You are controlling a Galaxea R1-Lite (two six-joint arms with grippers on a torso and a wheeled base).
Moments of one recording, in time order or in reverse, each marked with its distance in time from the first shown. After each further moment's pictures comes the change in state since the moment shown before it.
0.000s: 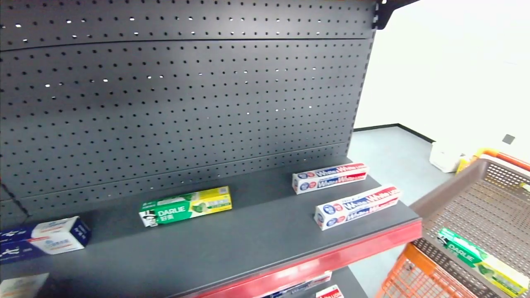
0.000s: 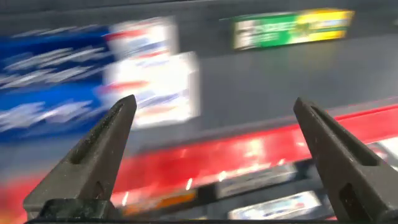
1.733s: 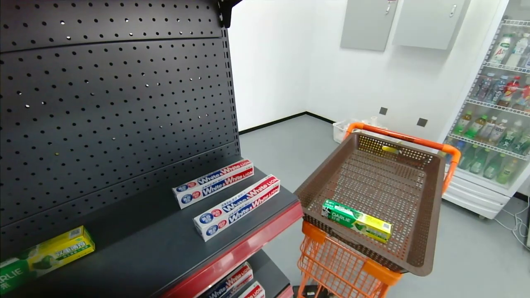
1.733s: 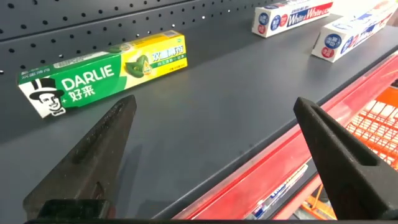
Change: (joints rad) left arm 0.000 0.000 0.000 0.000 -0.003 0.000; right arm -0.001 0.094 -0.192 0.100 0.000 0.010
